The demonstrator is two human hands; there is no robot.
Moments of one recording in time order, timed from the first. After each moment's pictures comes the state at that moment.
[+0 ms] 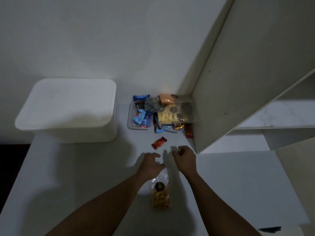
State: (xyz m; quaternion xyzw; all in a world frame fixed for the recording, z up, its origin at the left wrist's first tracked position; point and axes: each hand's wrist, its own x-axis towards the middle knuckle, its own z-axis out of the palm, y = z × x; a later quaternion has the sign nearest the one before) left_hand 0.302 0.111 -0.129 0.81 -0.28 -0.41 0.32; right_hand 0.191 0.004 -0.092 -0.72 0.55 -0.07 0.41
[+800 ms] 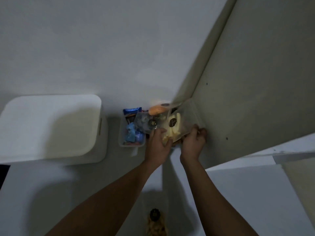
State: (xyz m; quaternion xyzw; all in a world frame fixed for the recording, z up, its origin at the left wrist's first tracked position) left_hand 0.345 -0.021 -0.091 0.79 -0.33 -0.23 0.46; right_hand 0.275 -0.099 -0.055 -0.39 0.57 -0.47 0.54
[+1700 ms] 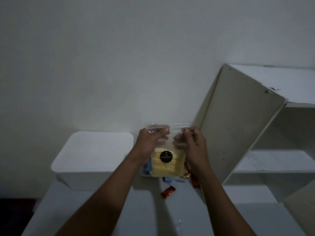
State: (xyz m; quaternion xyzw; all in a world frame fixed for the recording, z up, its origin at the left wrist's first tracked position) left_hand 0.399 0.102 0.141 0.53 -0.29 -0.33 0.73; right_hand 0.269 0.020 0.148 -0.62 0.26 -0.42 0.61
